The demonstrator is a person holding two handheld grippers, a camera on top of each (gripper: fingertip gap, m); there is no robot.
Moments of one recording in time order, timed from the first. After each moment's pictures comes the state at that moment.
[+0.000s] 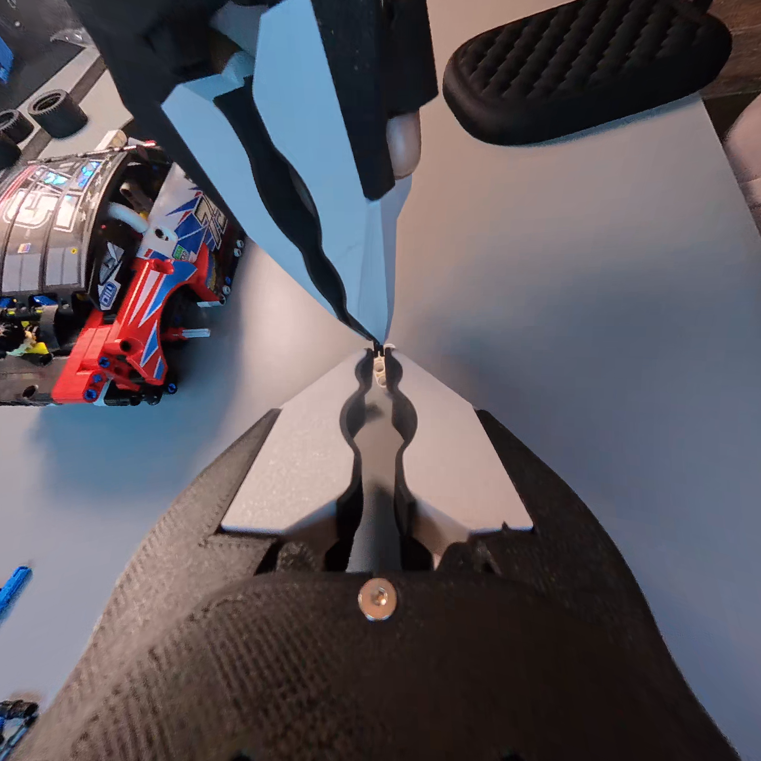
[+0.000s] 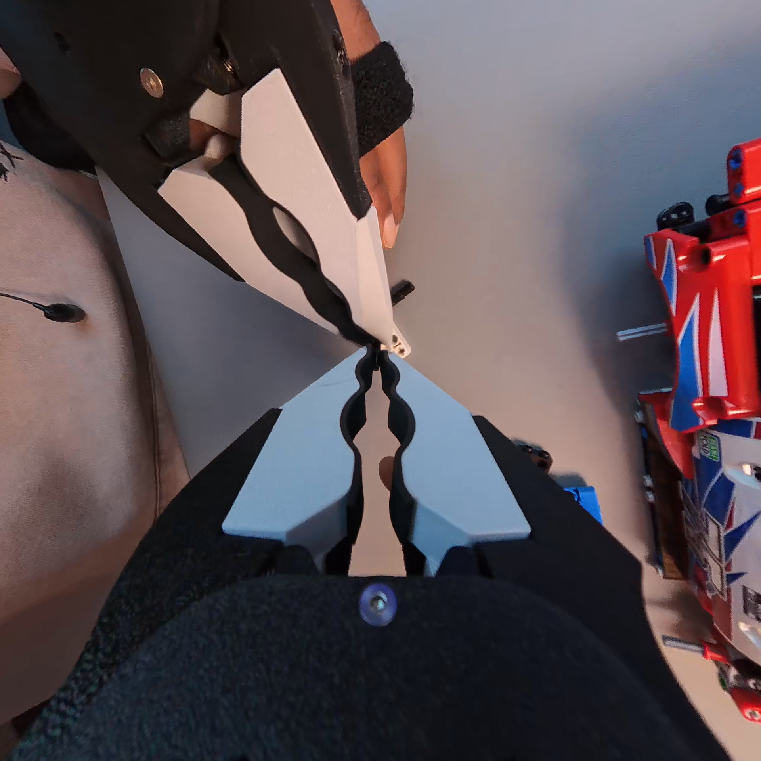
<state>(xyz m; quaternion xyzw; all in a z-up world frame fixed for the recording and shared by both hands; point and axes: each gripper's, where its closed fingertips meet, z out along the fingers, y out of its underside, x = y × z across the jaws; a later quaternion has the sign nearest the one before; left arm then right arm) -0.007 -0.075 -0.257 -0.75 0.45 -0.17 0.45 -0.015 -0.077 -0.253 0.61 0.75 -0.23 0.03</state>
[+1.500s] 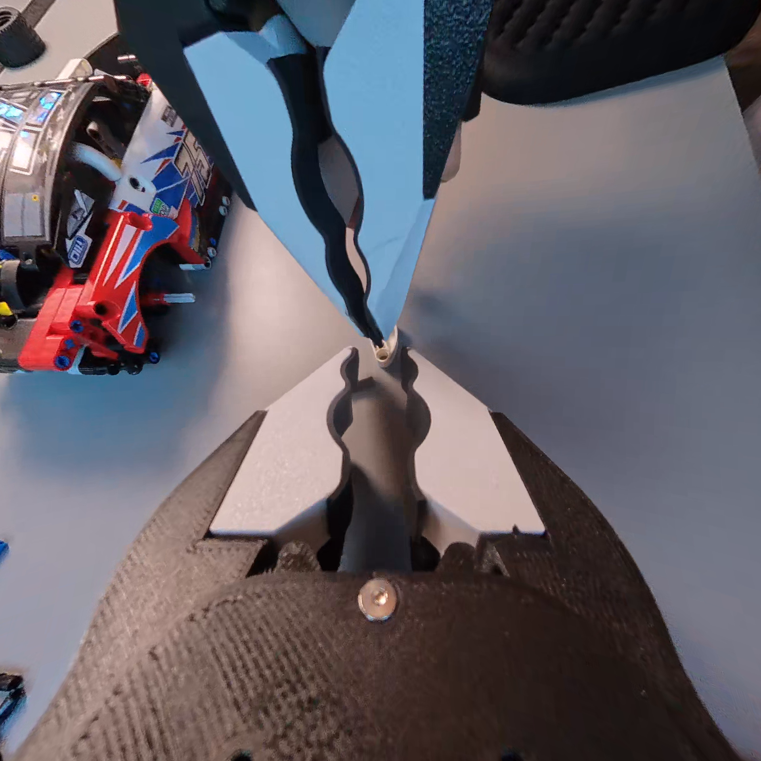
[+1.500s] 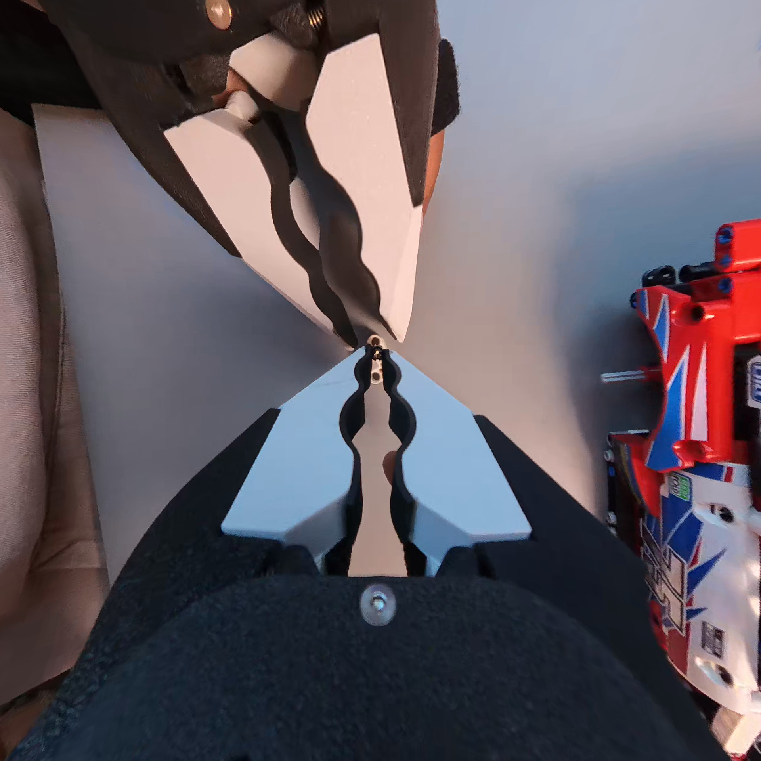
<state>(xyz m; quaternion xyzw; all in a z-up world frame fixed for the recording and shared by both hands) -0.015 -0.078 -0.270 -0.78 0.45 -0.17 0.41 -0.021 -0.079 -0.265 0.55 0.80 -0.23 -0.06</state>
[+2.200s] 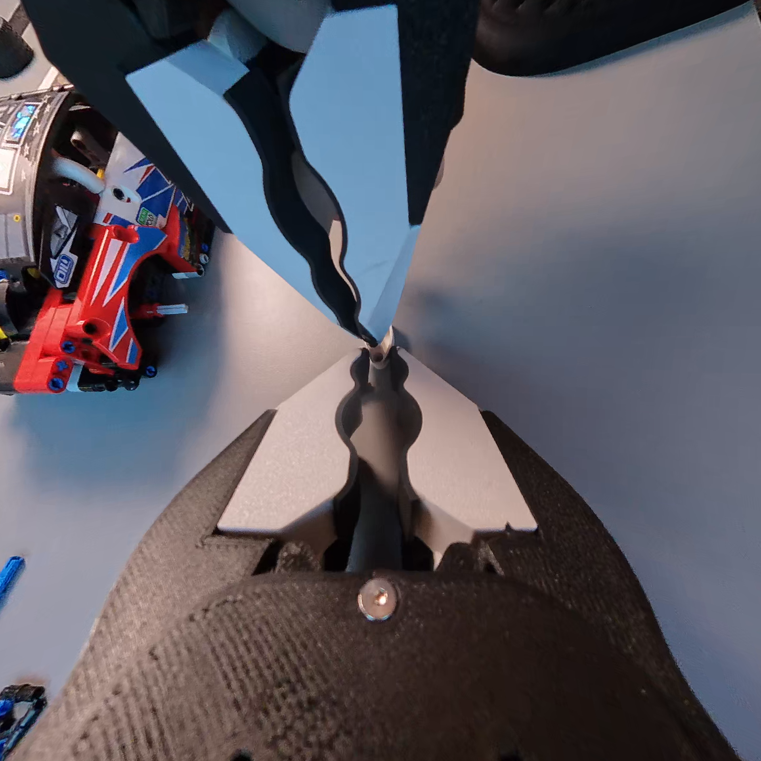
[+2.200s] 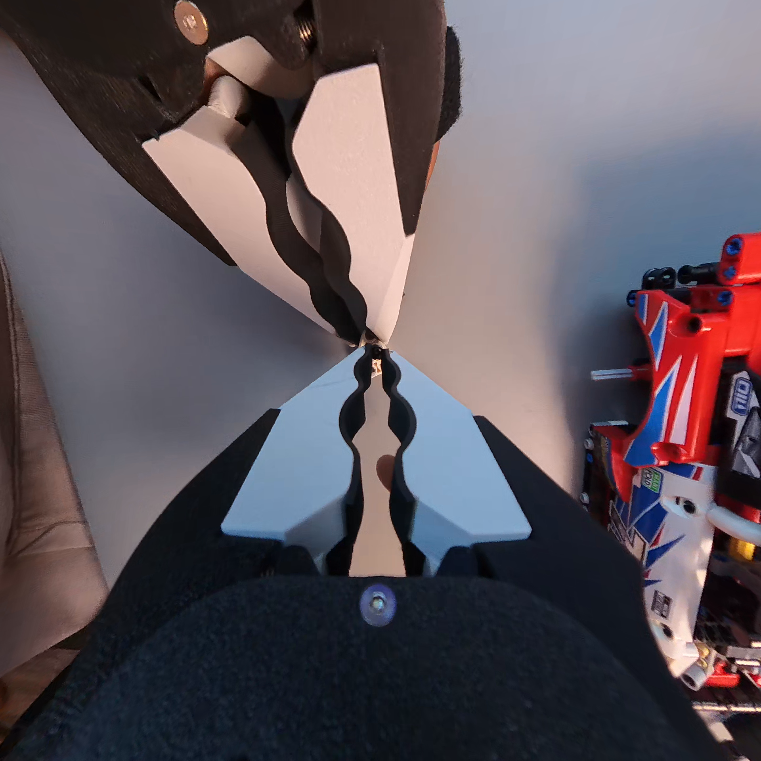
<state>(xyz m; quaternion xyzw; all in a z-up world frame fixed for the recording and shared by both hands) -0.011 -0.076 -0.276 -0.77 0.47 -0.14 0.41 -0.018 -0.074 -0.270 0.54 0.83 -0.15 -0.05</state>
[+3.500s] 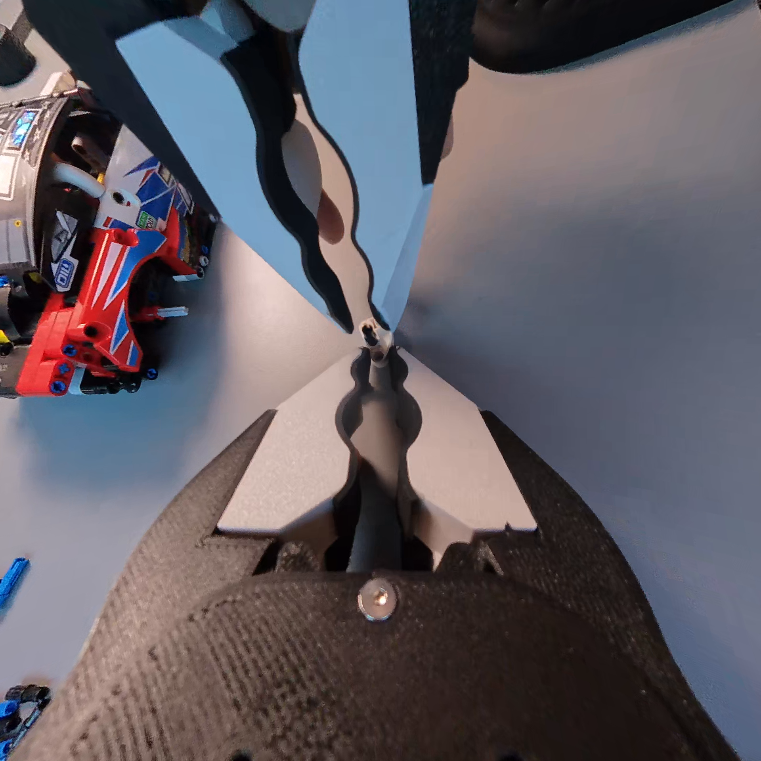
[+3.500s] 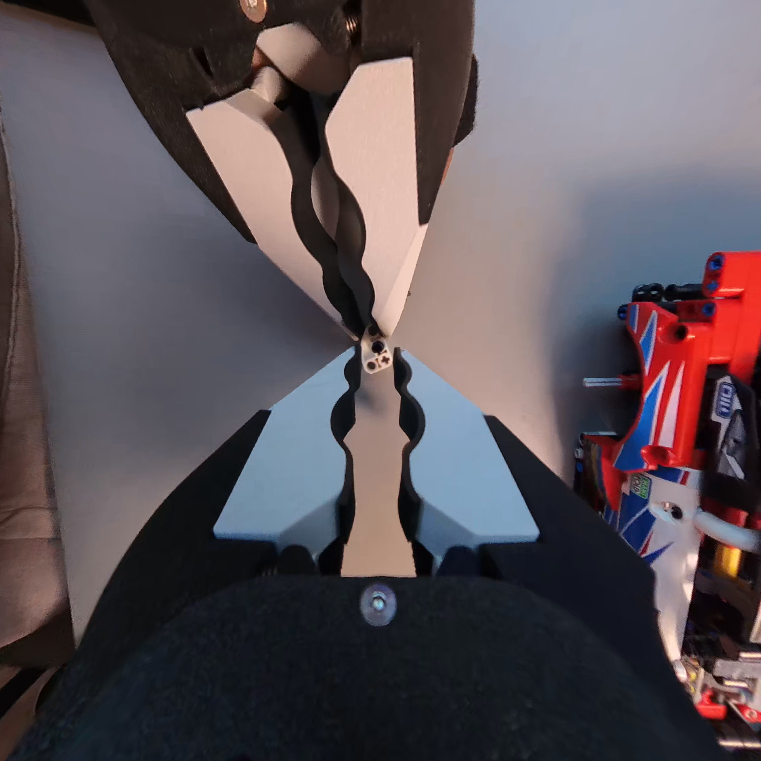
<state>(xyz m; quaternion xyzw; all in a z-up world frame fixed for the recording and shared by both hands) -0.010 -0.077 -0.276 -0.77 0.47 -0.14 0.41 -0.016 -0.075 -0.266 0.50 0.84 -0.19 -0.07</state>
